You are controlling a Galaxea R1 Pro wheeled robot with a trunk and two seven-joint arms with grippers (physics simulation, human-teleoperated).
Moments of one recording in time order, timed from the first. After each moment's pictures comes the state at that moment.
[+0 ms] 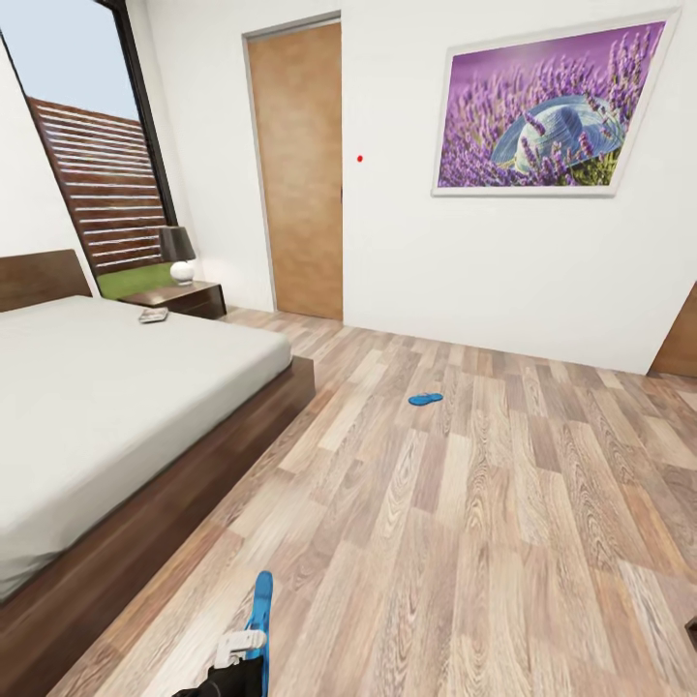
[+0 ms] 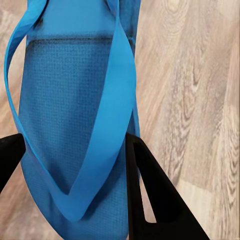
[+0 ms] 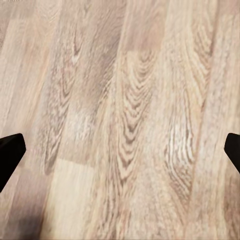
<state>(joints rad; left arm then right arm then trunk) -0.35 0.02 -0.04 -0.35 0.25 -0.03 -0.37 -0.08 -0.32 -0.16 -0.48 -0.42 -0.01 0.59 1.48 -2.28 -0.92</state>
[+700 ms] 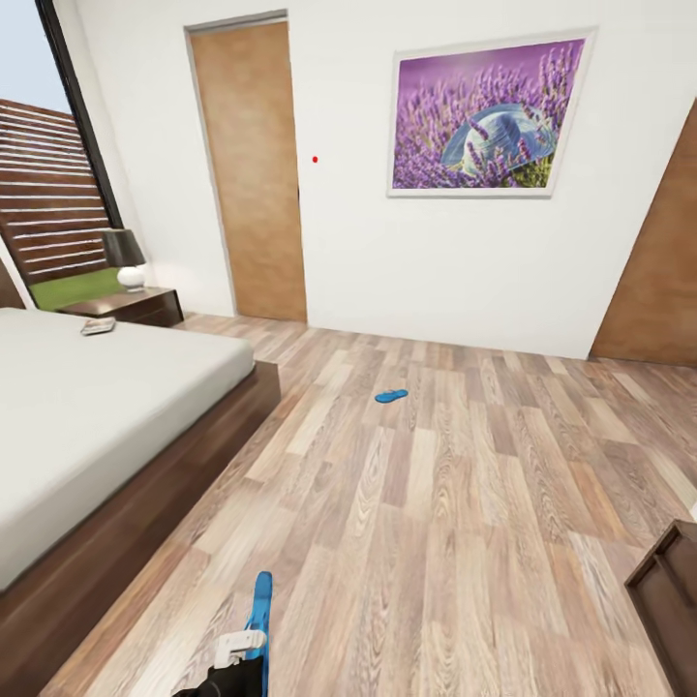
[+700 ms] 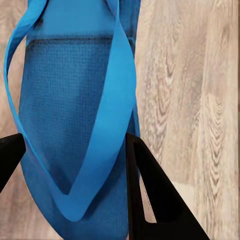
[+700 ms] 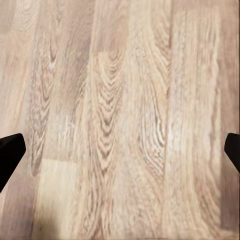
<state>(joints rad) -0.35 0.02 -0.04 -0.35 0.25 -0.03 -0.37 -0.08 -0.32 -0.16 -0.48 -0.41 -0.01 0.59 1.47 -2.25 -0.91</state>
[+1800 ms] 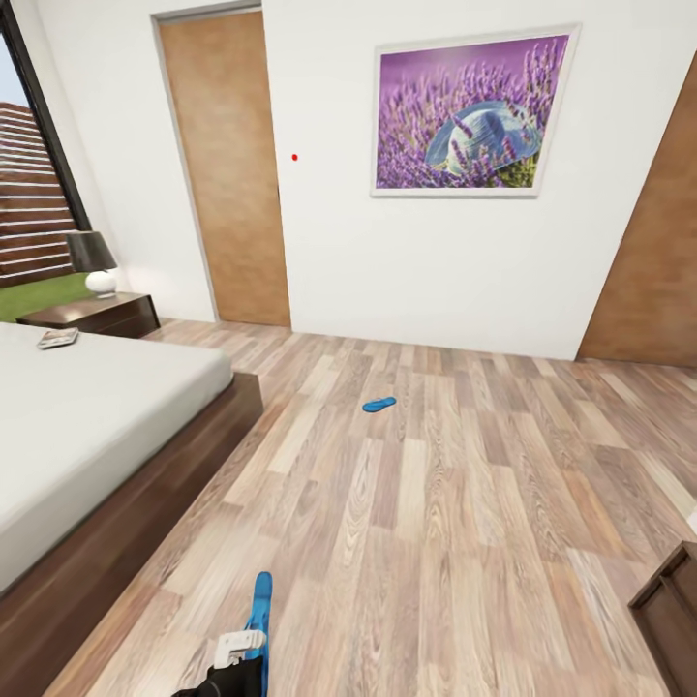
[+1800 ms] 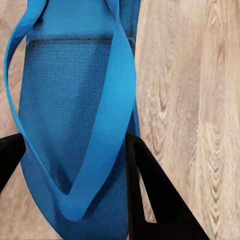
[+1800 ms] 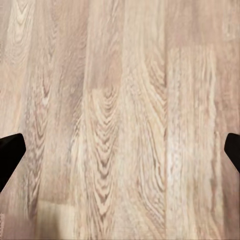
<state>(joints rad) -0.35 0.03 -0.04 -0.35 0.25 -0.03 -0.37 -0.08 -0.32 -0.16 -0.48 -0.41 -0.01 0.59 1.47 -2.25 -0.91</state>
